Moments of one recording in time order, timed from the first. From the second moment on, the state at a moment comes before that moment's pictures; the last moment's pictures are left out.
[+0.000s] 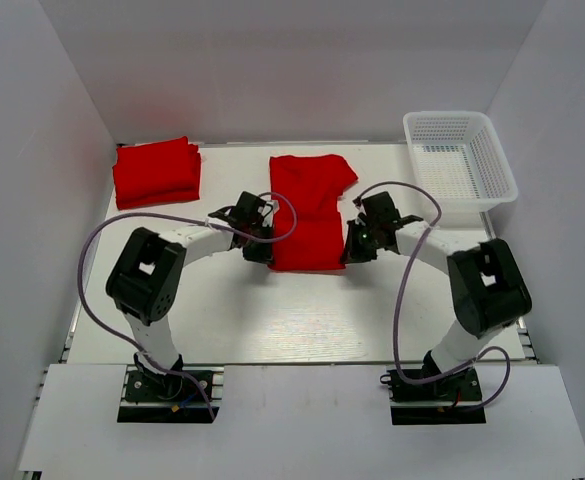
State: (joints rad) left arm -0.50 1.83 1.11 -0.32 0.21 -0.33; right arm 0.42 1.68 0.96 -0.31 -0.30 0.42
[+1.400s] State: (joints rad) left arm -0.37 2.13 1.96 -0.68 0.14 -0.35; right arm 0.31 1.98 1.81 -0.70 -0.22 0.39
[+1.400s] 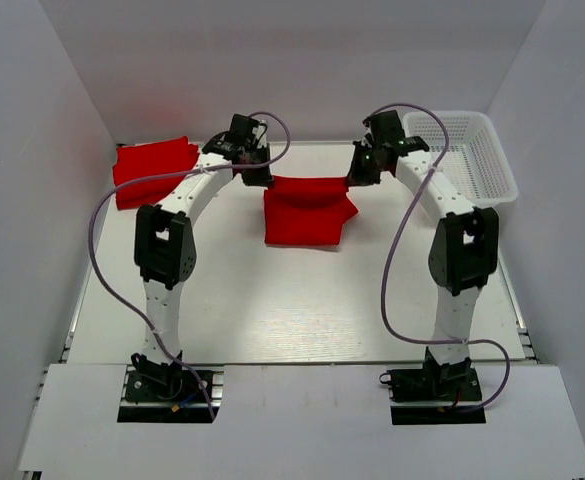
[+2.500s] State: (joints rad) left arm -0.26 2.29 1.87 -0.51 0.21 -0.32; right arm 0.29 2.14 1.86 -0.63 -0.27 0.27
